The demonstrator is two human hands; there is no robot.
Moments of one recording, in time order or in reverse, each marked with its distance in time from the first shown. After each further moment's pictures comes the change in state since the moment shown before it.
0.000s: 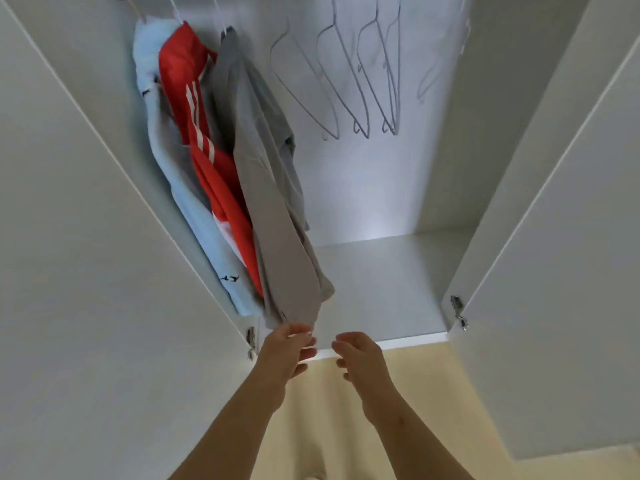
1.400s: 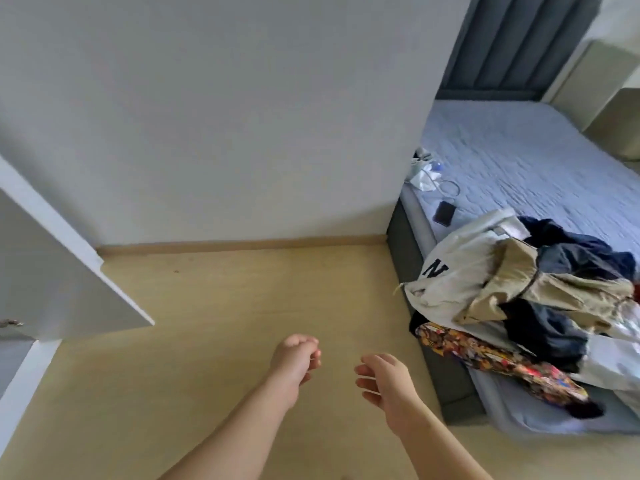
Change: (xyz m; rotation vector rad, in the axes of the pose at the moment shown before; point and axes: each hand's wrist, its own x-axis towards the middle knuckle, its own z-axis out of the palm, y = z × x) left_hand -0.481 -0.406 0.161 0.961 -1.203 0.068; right_hand -0.618 0.422 -0.099 1.045 1.393 0.327
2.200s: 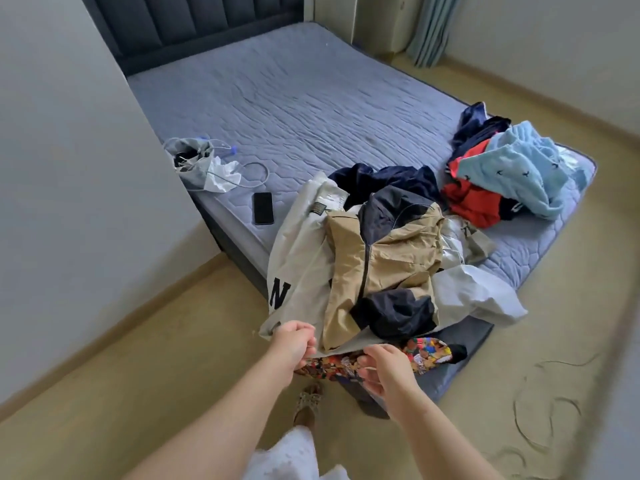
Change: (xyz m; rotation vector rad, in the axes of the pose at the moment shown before) left_hand 0.135 0.150 0.431 0.593 -0.470 0.010; right_hand 0.191 -0.118 -0.314 0.607 0.485 0.180
